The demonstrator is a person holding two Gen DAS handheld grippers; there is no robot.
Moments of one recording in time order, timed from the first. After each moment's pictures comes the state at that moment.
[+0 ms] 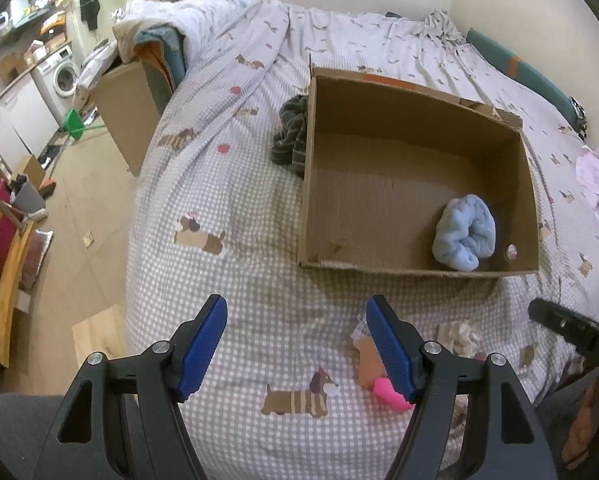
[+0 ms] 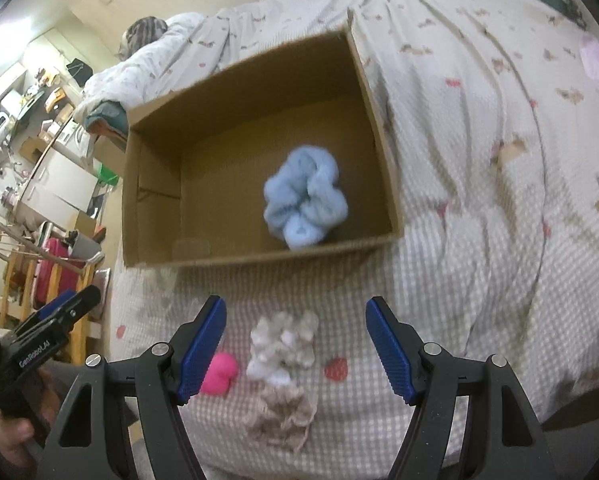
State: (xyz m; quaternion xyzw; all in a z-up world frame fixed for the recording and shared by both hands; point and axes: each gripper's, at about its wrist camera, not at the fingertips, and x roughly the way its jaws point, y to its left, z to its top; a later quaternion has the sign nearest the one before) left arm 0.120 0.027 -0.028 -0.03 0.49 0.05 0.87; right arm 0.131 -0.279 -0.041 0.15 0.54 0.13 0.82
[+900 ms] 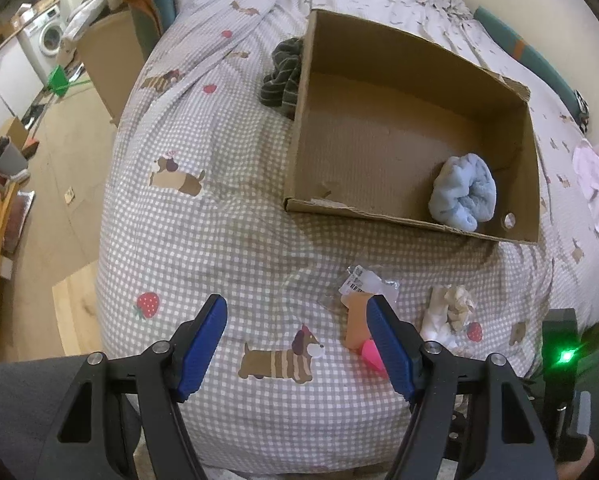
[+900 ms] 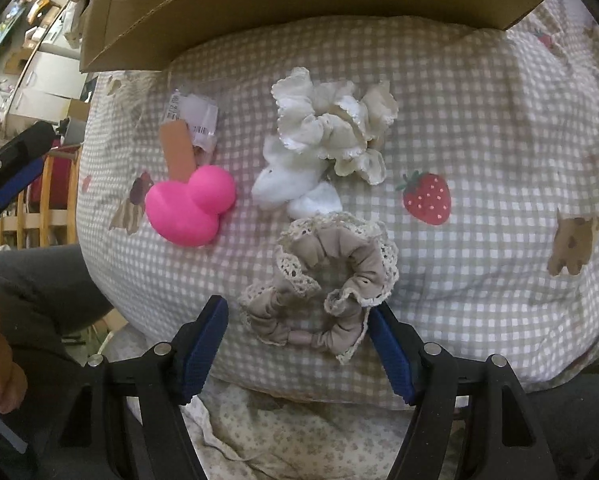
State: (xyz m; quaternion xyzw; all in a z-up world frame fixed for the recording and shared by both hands) left arm 0.122 0.027 -0.059 -0.07 0.56 0.03 0.82; right arm 0.092 -0.200 -0.138 0.08 0.72 0.18 0.67
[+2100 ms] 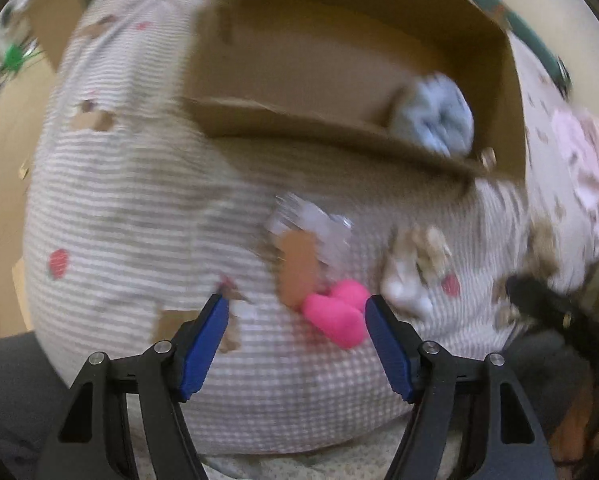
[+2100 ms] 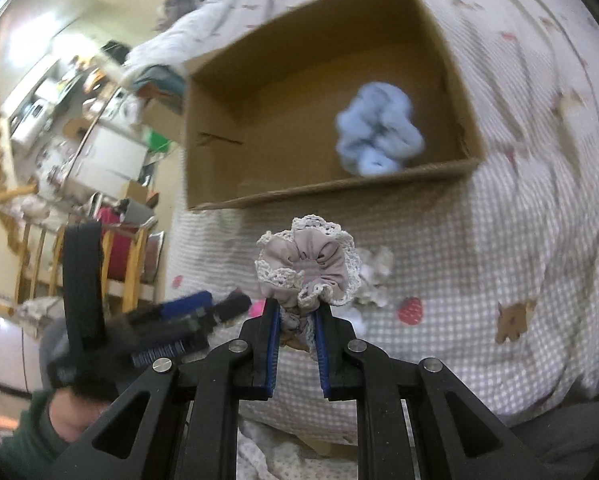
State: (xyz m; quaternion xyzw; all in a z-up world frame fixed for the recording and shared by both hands) left arm 0.124 -0.021 -0.112 -0.08 0.63 -0.05 0.77; right arm 0.124 -0.269 -0.050 0.20 0.58 0.22 0.76
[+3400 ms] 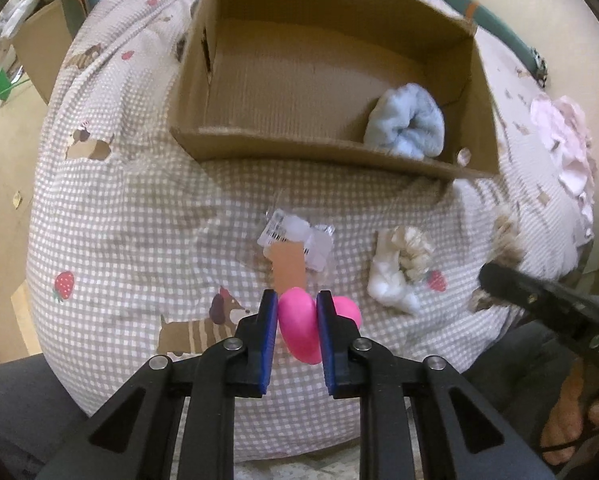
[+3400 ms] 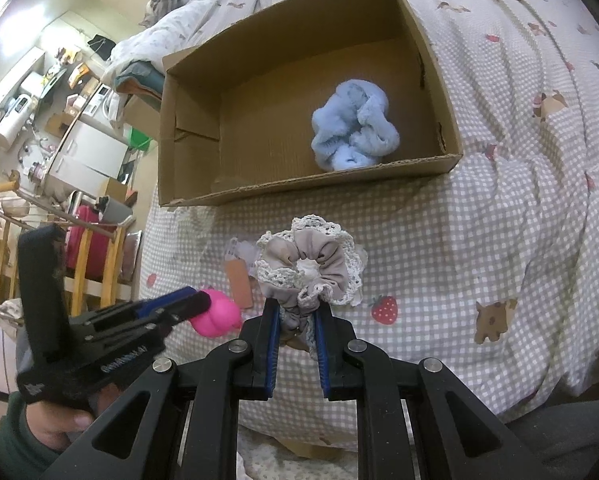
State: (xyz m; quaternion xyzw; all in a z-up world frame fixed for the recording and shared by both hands) left arm 0.109 -0.007 -0.080 -0.08 0.60 -0.08 0.80; right arm 0.117 -0.264 -0.052 0.16 0.58 0.19 0.78
